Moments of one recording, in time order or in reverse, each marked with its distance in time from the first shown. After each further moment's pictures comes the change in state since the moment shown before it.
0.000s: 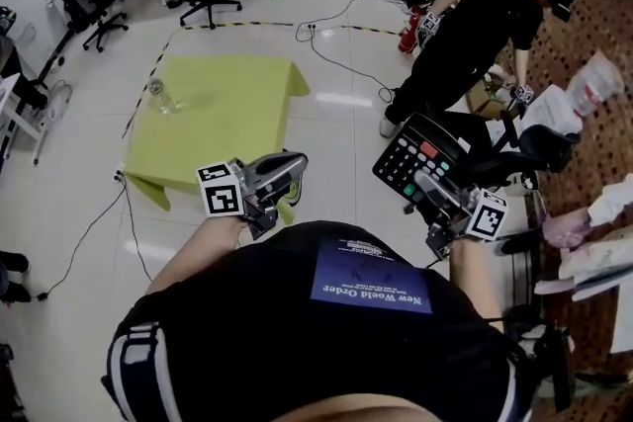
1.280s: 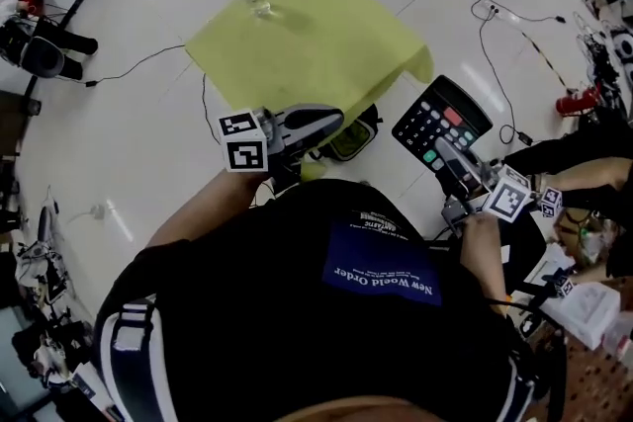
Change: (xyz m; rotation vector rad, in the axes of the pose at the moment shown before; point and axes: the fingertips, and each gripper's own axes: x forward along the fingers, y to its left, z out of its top) left arm 0.019 0.235 0.087 0.013 -0.267 0.597; right arm 0.262 -0.274 0.072 0.267 0.526 0.415
